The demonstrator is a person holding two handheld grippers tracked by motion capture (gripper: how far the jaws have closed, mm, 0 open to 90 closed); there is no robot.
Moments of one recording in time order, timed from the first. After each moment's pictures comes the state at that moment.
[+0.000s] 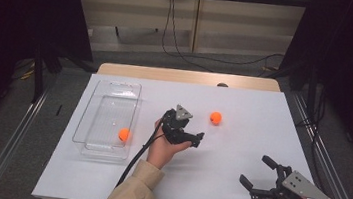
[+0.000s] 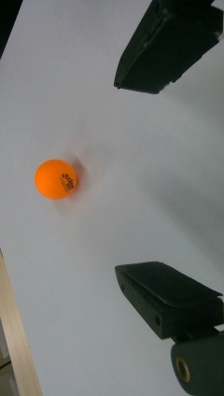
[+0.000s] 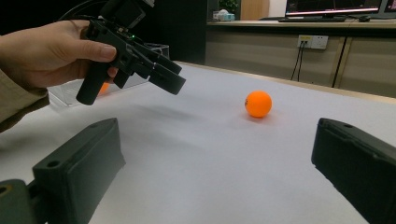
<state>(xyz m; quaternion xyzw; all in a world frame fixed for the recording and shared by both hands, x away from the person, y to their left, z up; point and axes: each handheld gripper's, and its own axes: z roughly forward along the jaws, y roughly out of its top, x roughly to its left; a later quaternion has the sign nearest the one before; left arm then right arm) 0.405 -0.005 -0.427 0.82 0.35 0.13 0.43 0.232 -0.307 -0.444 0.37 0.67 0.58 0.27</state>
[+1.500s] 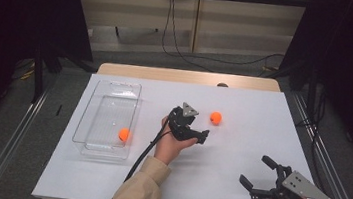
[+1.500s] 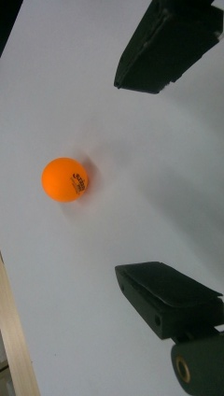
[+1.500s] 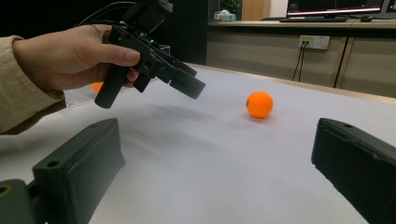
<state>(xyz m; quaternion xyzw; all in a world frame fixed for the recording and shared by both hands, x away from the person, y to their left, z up) 0.419 -0.022 -0.434 0.82 0.35 0.12 0.43 0.232 -0.307 -0.444 0.37 0.67 0.59 0.27</state>
